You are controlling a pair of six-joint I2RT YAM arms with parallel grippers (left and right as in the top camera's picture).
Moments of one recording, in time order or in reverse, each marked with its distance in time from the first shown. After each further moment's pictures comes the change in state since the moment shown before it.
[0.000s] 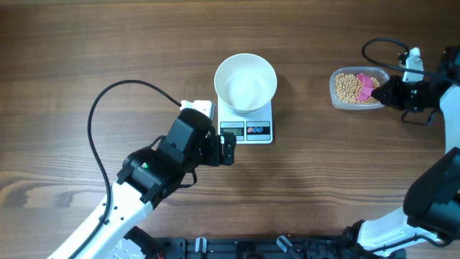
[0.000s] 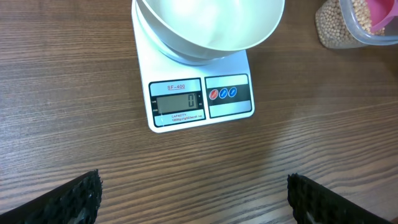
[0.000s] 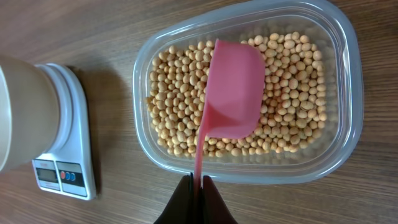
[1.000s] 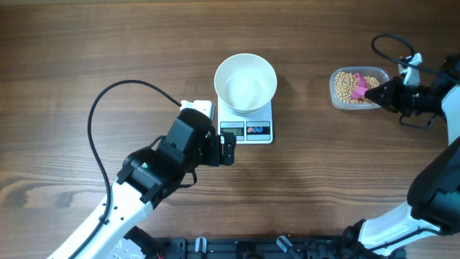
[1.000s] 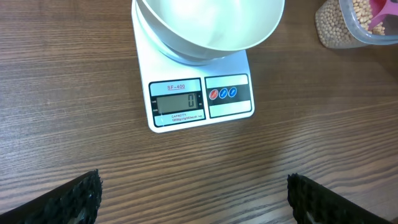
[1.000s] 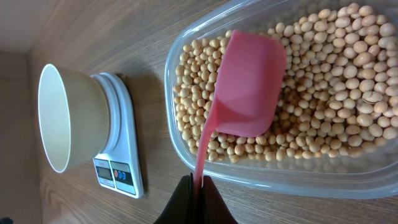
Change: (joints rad) left arm 0.000 0.000 0.000 0.000 0.000 0.000; right arm -0.040 0.060 -0.021 -0.004 -0.207 0.053
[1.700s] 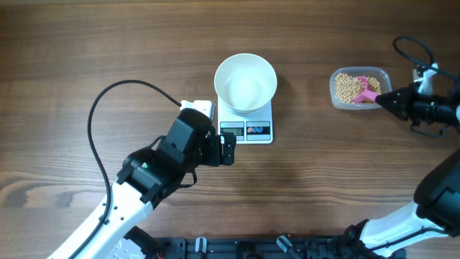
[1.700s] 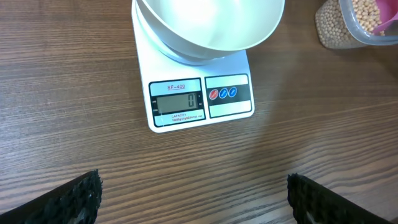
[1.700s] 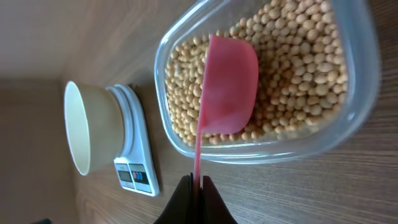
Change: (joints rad) left arm 0.000 0.000 0.000 0.000 0.000 0.000; right arm -0.117 0.014 -0.011 -0.052 -0.087 0.000
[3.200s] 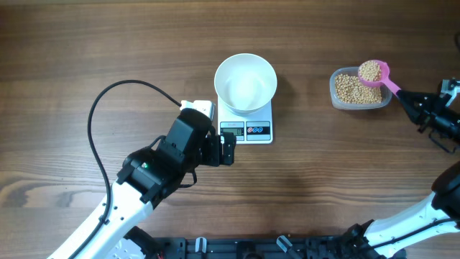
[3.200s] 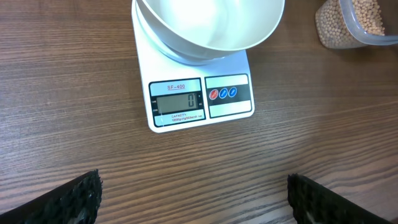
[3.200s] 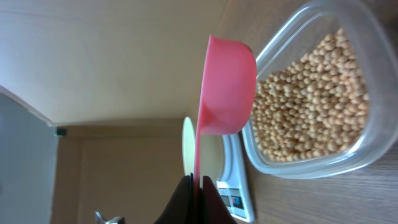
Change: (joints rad) left arm 0.000 0.000 0.000 0.000 0.000 0.000; right arm -0.192 0.124 -0.011 -0.093 -0.516 -0.055
